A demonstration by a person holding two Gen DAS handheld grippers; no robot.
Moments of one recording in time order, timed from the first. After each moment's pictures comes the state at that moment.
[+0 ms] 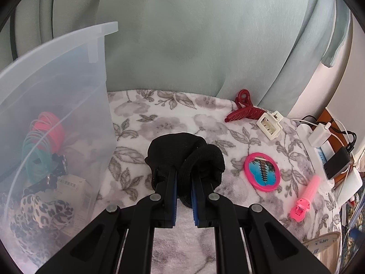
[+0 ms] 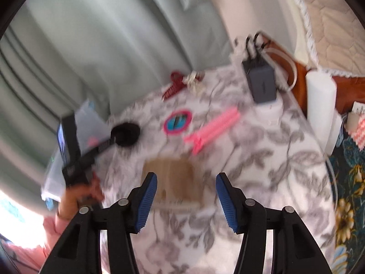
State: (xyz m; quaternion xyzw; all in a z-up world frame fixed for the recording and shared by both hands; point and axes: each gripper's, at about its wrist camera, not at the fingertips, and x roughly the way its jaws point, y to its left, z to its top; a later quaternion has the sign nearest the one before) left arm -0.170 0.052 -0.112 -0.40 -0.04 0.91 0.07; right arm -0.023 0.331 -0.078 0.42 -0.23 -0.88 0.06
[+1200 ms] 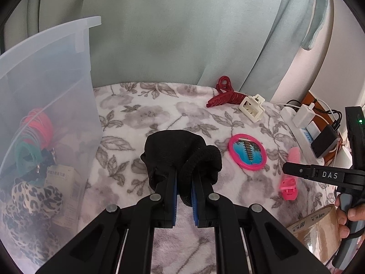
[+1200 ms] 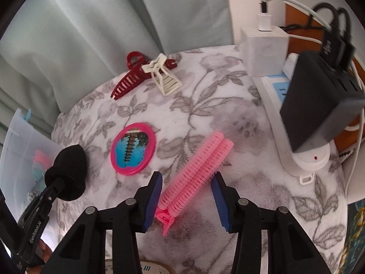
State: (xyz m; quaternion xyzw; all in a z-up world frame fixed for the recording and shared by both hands) left arm -0.153 0.057 -0.117 -0.41 -0.03 0.90 0.12; right arm -0.163 0.309 -0.148 0.52 -0.16 -0.84 0.02
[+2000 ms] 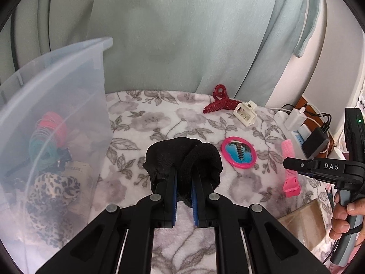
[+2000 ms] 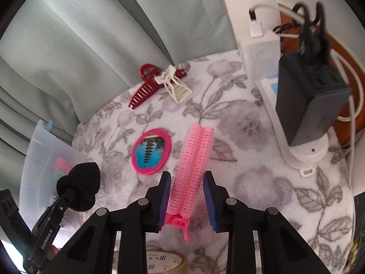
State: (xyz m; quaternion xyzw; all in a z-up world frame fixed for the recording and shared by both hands) left arm -0.127 0.053 -0.091 -0.40 -0.03 0.91 0.12; right arm -0.141 0.321 -0.127 0.48 -0.22 -0.85 0.05
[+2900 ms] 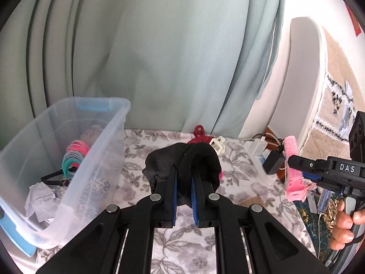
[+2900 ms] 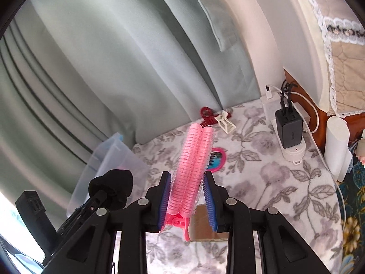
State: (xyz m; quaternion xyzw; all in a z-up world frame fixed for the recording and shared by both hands) left arm -0.030 0.027 -0.002 -0.29 -0.05 0.95 0.14; right arm -0.017 0.298 -0.014 0.35 -0.25 -0.90 0.12
